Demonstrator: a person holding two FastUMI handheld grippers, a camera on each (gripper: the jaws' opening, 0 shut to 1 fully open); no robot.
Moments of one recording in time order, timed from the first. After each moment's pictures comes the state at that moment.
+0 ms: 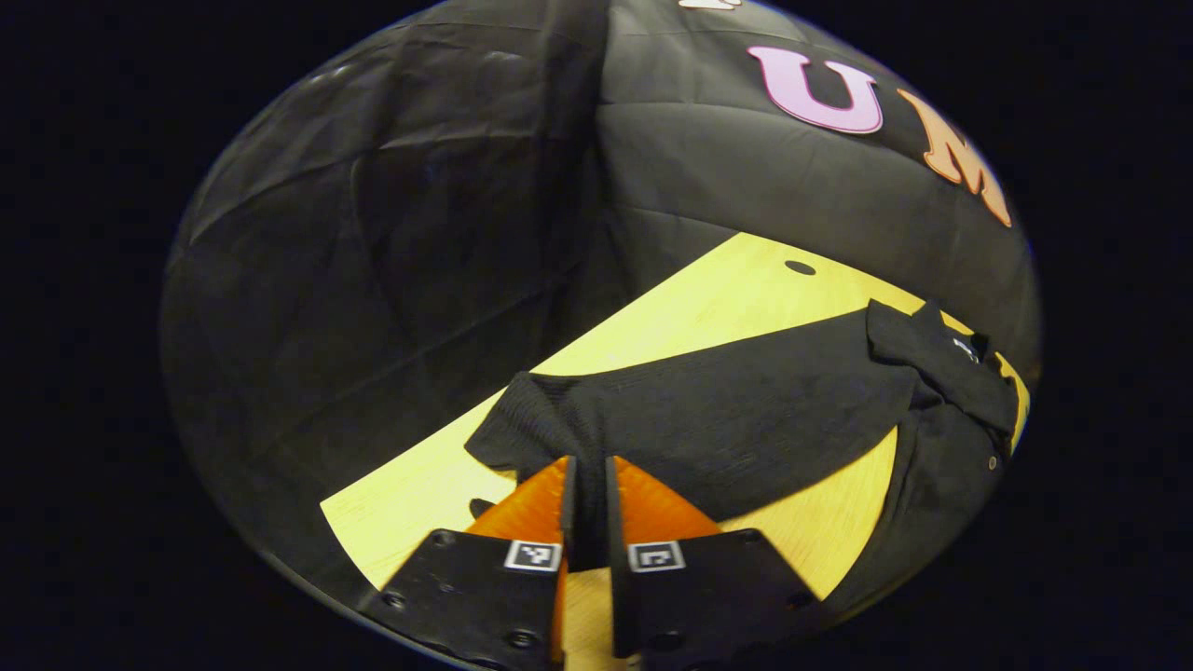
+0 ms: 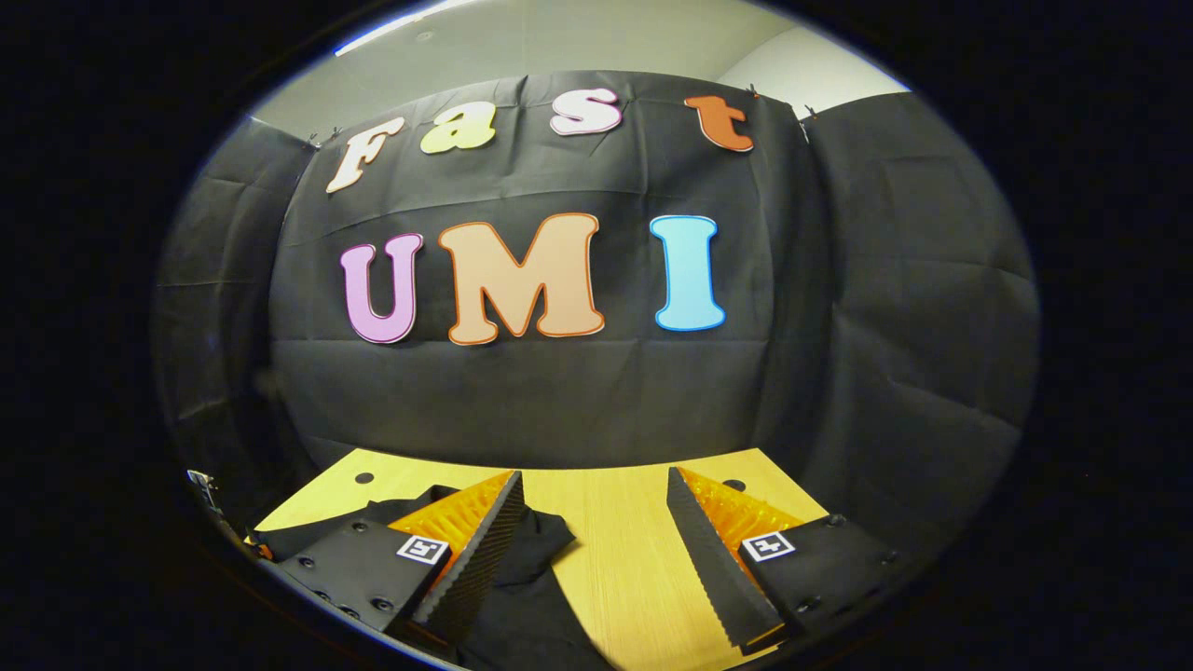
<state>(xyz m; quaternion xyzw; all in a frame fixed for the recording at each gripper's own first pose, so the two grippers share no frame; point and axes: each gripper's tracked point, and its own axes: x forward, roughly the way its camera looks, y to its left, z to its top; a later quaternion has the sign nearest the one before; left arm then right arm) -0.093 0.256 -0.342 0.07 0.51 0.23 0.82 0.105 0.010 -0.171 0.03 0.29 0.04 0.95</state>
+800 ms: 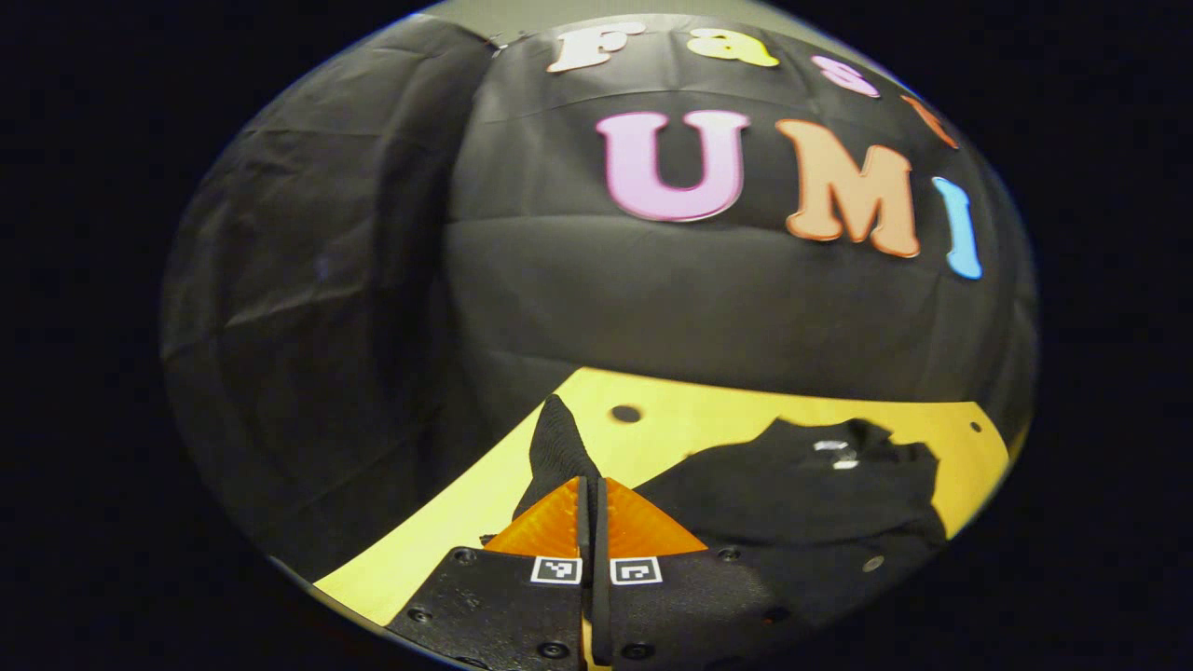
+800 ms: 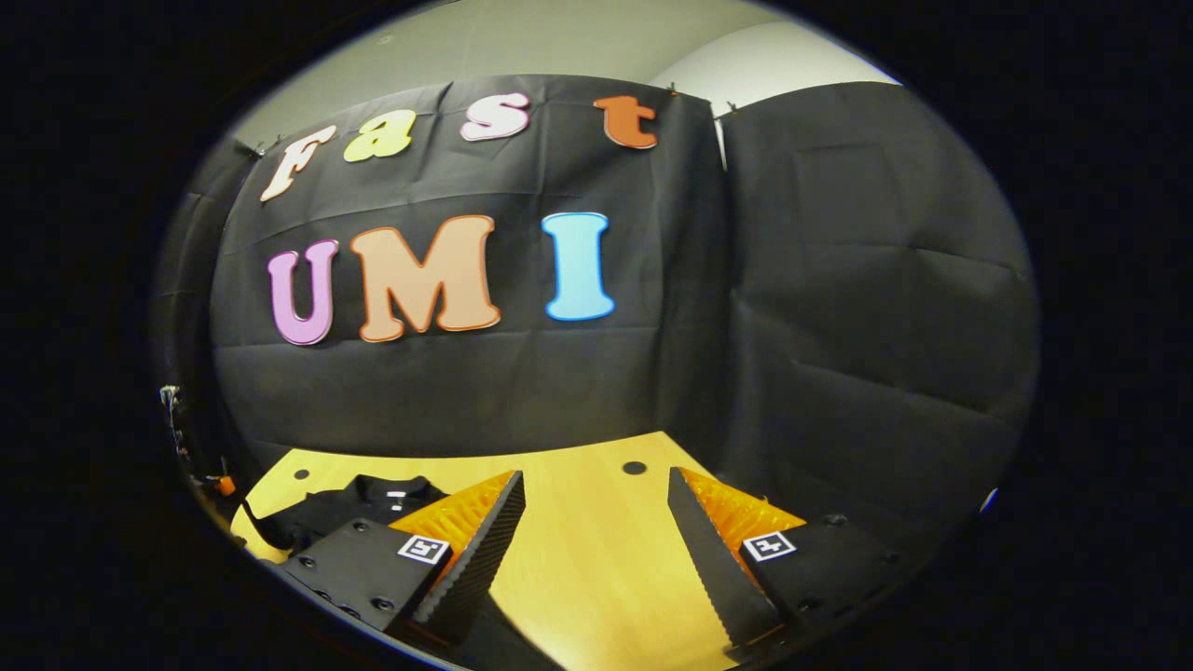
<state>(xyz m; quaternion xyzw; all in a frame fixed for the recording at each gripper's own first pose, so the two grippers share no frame) 0.130 0.043 -0.298 0.06 0.38 0.01 0.92 0.045 -0.130 -0.172 0.03 0.30 -0.09 0.95</state>
